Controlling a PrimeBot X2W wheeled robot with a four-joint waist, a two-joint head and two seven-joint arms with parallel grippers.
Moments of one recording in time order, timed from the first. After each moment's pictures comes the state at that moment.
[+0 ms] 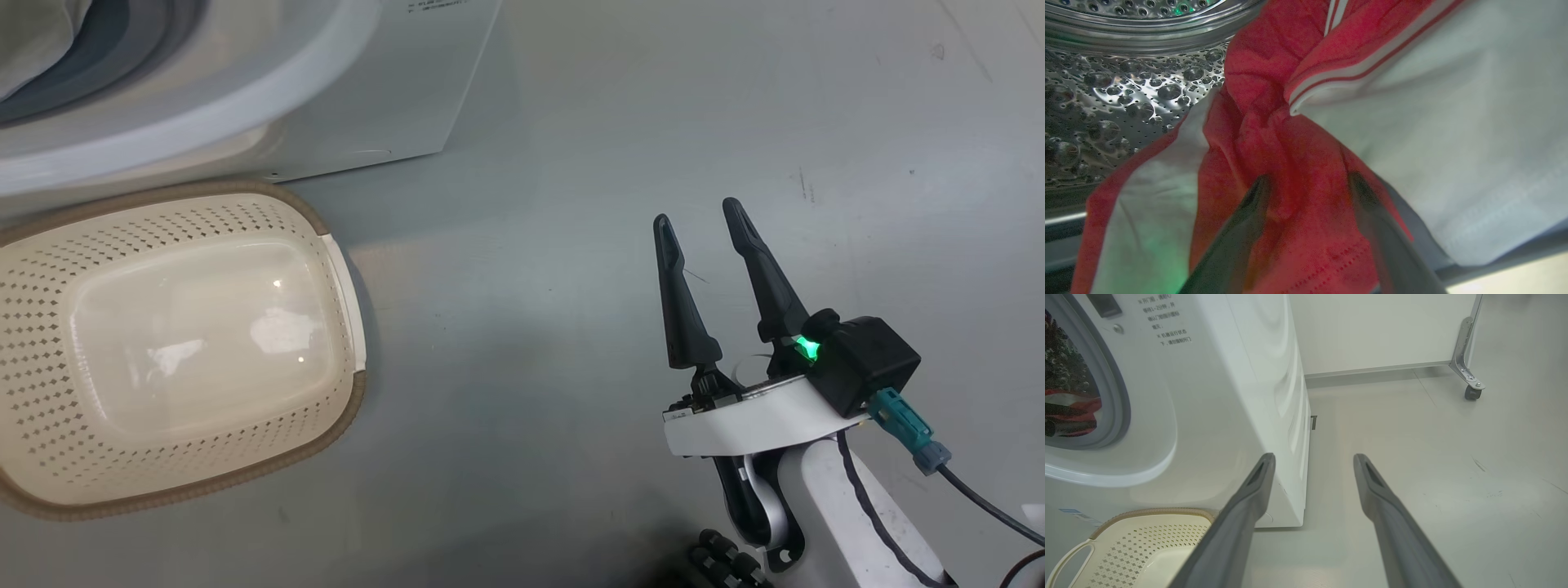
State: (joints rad) left arm -0.96 0.58 -0.31 0.59 -0.17 -0.13 0.38; right arm -0.22 -0.05 0.43 -0.06 0.39 -0.13 -0.25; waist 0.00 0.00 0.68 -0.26
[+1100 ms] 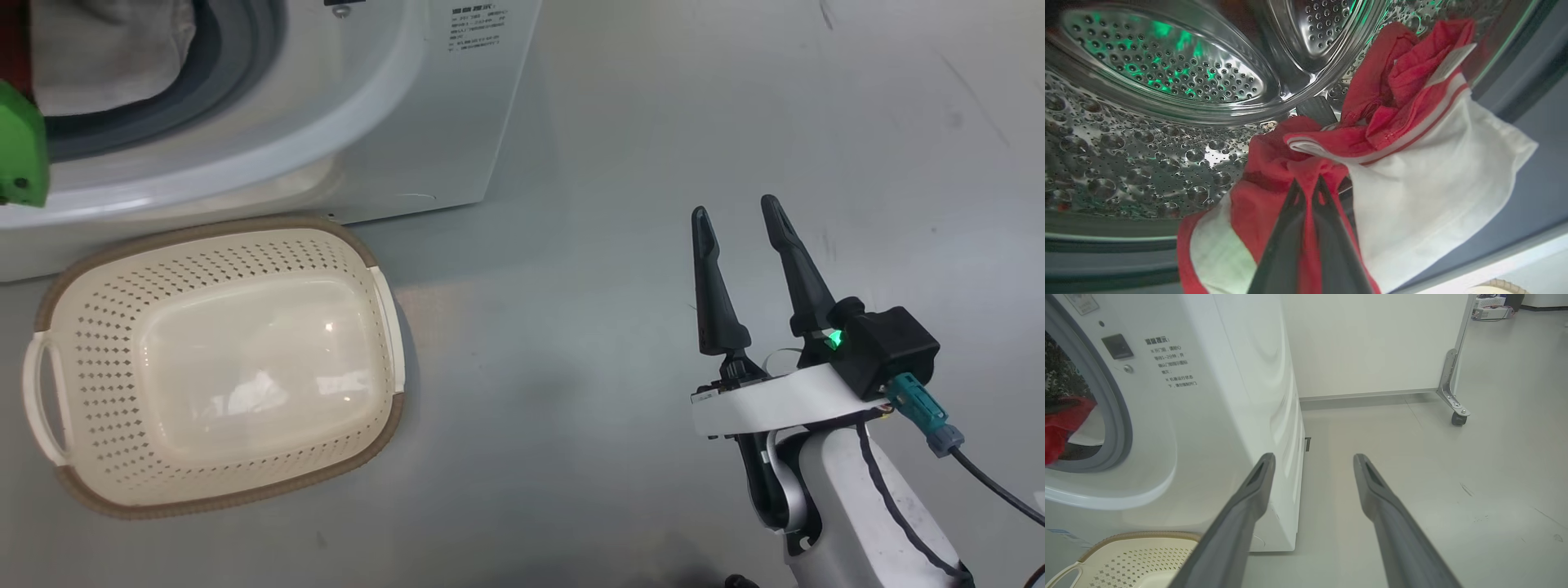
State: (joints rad) left arm -0.97 0.42 -0.30 0.69 -0.25 -0.11 0.10; right arm -0.23 -0.05 0.36 0.01 0.36 -0.13 -0.25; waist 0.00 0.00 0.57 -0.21
